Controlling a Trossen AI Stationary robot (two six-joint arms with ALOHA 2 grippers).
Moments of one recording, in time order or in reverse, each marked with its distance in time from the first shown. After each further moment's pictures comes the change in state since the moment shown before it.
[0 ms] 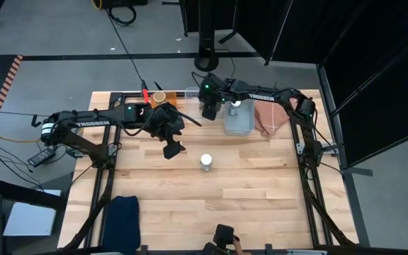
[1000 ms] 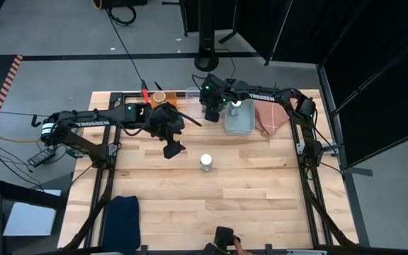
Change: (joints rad) left arm 0.000 0.000 0.000 0.003 -0.016 0.023; right arm 0.000 -0.001 -0.001 -0.072 -0.035 -0.063
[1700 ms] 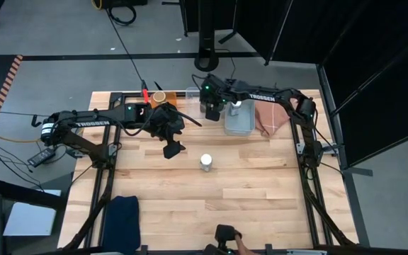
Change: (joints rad) left arm 0.000 0.000 0.000 0.000 0.001 0.003; right arm 0.002 -0.007 -0.003 0.015 0.084 -0.042
